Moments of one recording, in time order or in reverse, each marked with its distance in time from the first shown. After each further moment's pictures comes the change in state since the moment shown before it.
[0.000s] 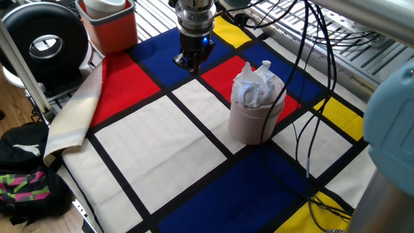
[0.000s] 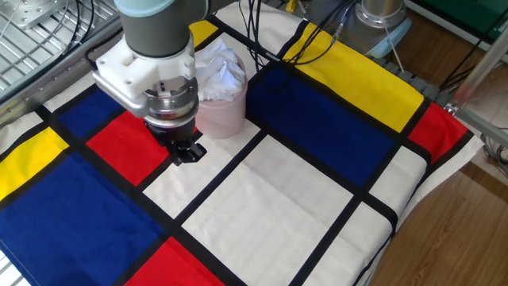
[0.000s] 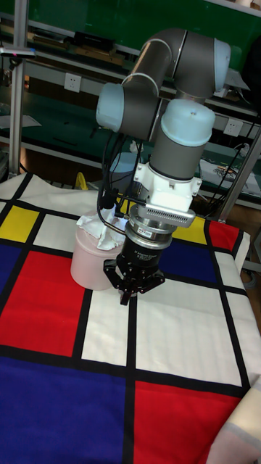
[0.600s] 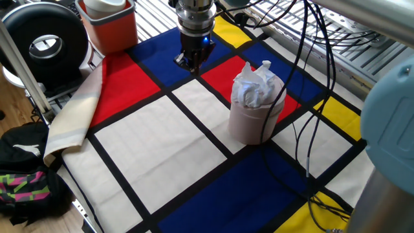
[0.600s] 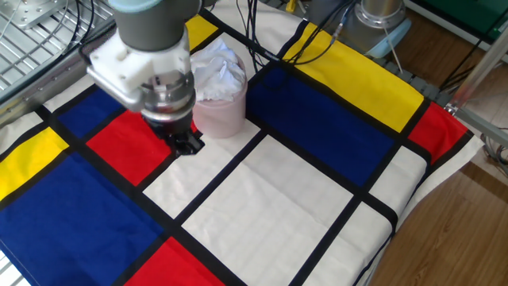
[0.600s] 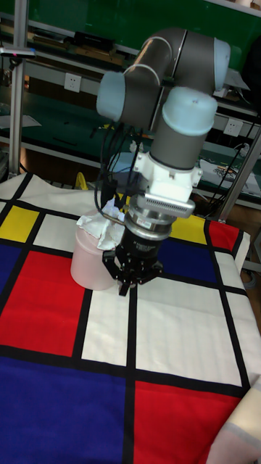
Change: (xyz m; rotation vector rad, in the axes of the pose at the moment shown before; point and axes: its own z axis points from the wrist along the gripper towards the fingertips) arm 0.012 -0.007 -0.019 0.011 0.027 0.014
